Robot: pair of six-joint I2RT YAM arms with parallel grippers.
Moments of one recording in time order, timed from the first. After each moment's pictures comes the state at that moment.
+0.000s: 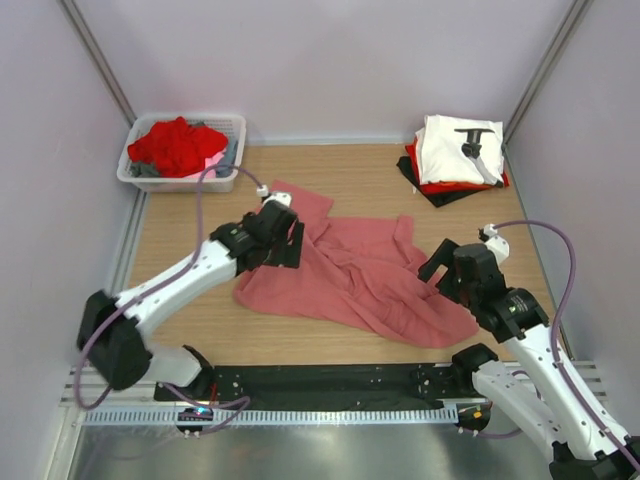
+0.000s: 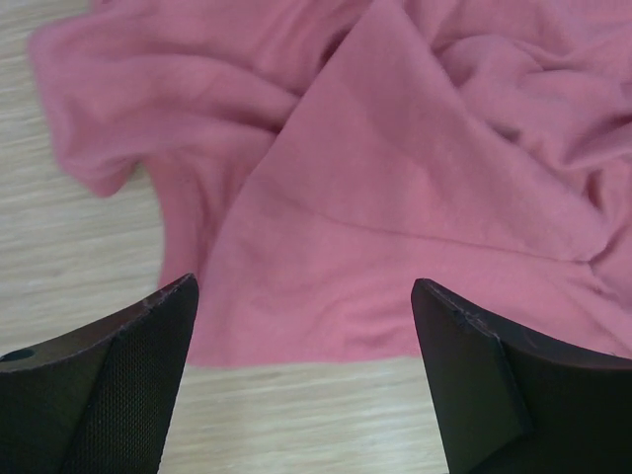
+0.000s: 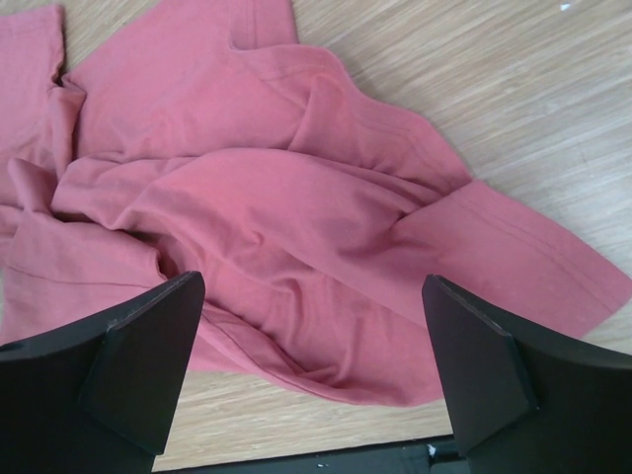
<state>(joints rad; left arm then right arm) -0.72 1.30 1.07 -0.72 -0.37 -0.45 0.40 0.64 0.71 -0.86 0.29 0.85</state>
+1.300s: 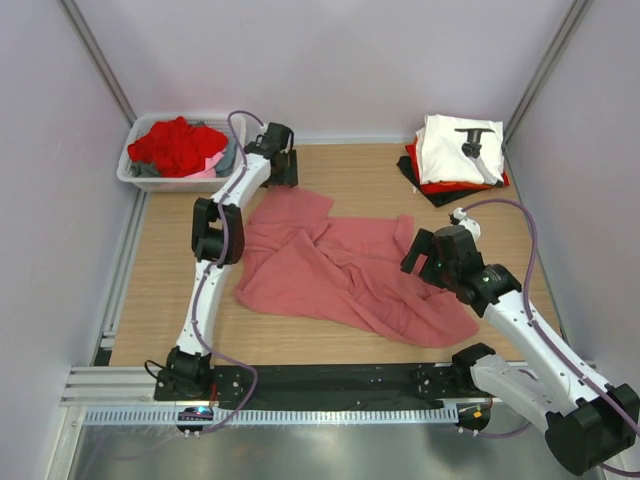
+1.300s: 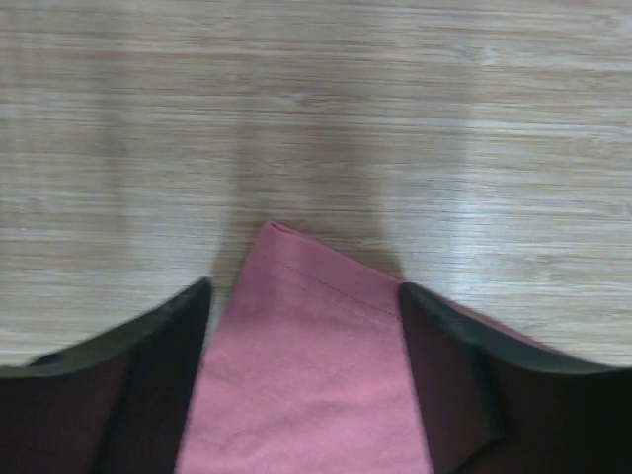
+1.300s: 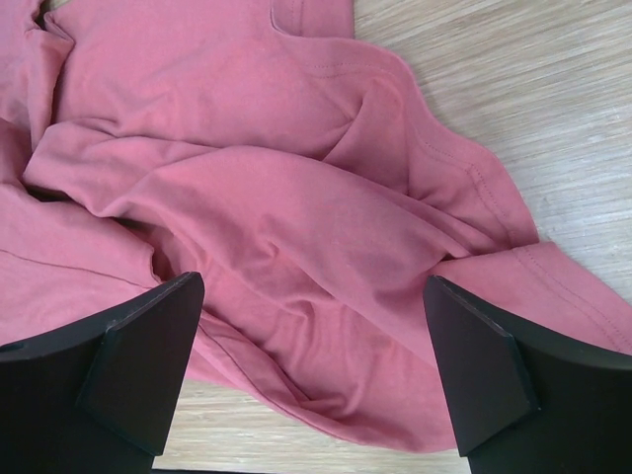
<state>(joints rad) -0.31 2.60 2.40 -0.78 -0.18 -0.30 0.40 0.87 0.71 -0.66 0.19 0.71</state>
